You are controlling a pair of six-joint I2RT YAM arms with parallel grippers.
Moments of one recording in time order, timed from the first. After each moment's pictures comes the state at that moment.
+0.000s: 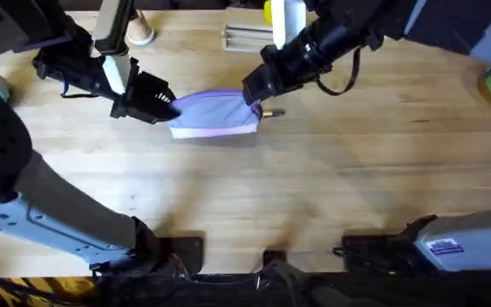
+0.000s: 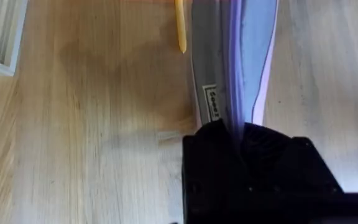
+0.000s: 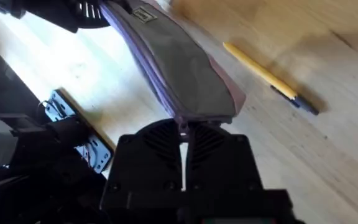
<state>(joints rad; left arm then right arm) 0.32 1.83 1.31 -1.35 0.76 2.06 0.56 1.64 1.42 -0.90 -0.45 0.15</state>
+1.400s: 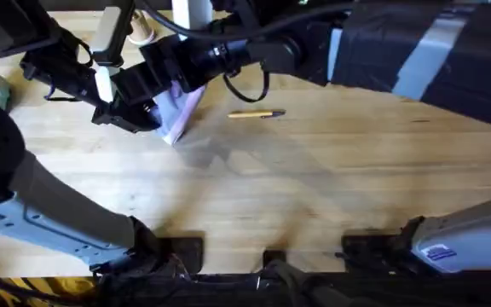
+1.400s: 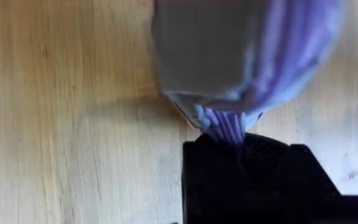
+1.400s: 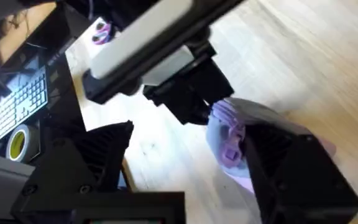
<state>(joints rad) 0.38 1.83 1.31 -1.34 0.56 2.06 0.84 1.74 1.46 -0.29 -0.45 0.30</state>
